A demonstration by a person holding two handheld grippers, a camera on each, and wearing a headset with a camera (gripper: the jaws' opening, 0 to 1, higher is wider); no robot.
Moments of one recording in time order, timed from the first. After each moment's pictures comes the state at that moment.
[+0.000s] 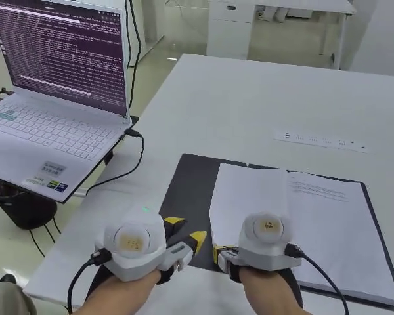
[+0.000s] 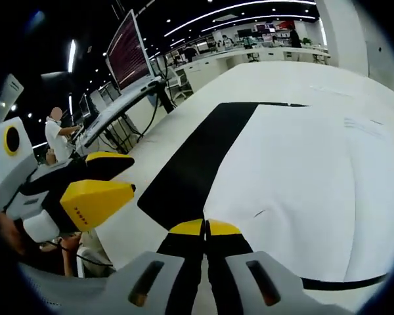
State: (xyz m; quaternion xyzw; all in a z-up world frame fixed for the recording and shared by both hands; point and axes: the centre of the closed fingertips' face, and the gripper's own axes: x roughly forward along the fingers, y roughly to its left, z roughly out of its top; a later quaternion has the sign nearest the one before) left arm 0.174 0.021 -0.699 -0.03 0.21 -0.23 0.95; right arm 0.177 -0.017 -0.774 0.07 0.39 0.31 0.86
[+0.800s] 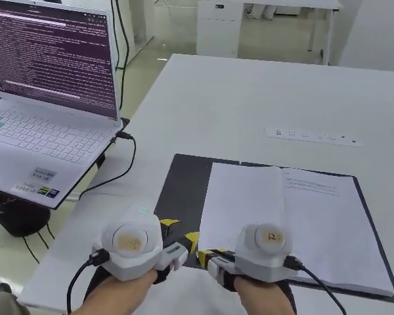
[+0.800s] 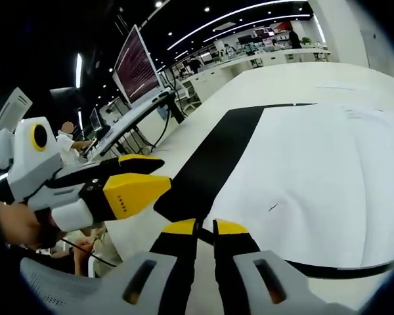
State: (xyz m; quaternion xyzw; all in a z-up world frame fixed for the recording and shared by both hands) left arm 0.184 0.016 -0.709 -0.01 0.22 -0.23 0.95; right arm 0.161 -0.014 -0.763 0.10 0.36 0.34 0.86
